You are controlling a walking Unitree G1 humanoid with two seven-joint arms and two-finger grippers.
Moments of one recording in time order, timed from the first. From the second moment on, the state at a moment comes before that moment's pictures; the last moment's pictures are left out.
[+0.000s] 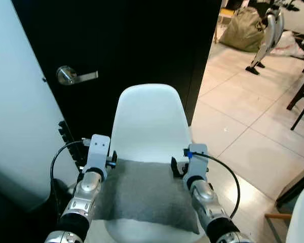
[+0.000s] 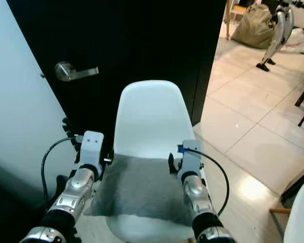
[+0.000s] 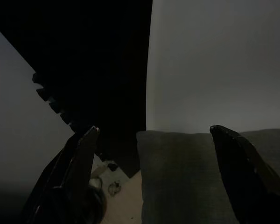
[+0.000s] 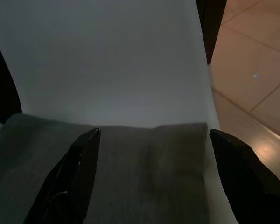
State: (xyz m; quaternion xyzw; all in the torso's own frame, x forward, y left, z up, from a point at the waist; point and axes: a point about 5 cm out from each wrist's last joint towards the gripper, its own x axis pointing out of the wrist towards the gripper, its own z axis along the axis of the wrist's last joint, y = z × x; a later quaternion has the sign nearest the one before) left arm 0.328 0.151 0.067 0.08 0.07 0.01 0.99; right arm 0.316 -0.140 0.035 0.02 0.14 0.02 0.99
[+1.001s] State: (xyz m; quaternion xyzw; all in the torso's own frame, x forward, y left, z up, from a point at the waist) left arm 0.324 0.141 0.058 0.08 0.09 0.01 0.99; right arm 0.309 -0.147 0.018 -0.06 0.22 0.05 0.97
